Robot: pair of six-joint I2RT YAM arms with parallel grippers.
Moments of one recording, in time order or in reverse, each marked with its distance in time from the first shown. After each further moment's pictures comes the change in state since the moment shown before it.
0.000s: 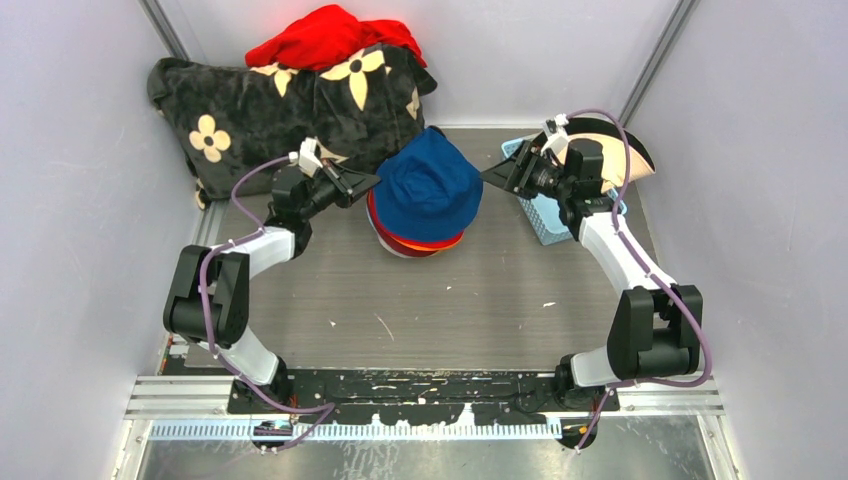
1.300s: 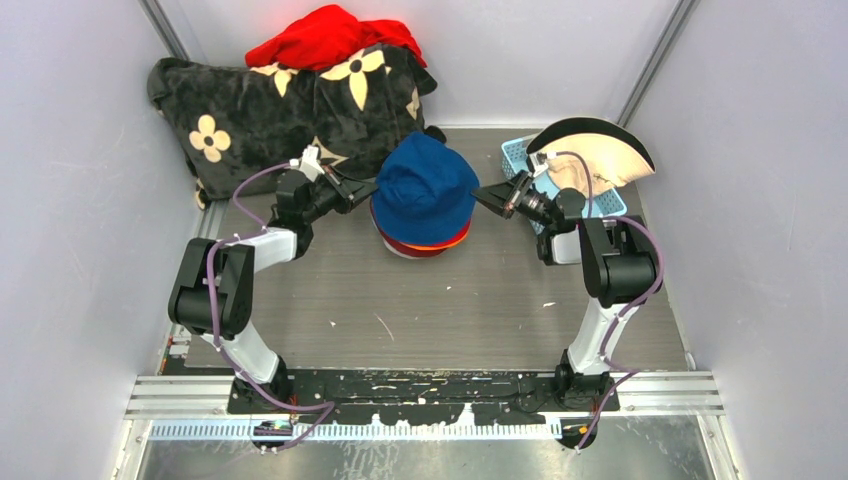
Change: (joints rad) left arm 0.018 0.054 -0.016 -0.025 -0.039 0.062; right arm -0.006 0.463 -0.291 1.387 -0.251 0.859
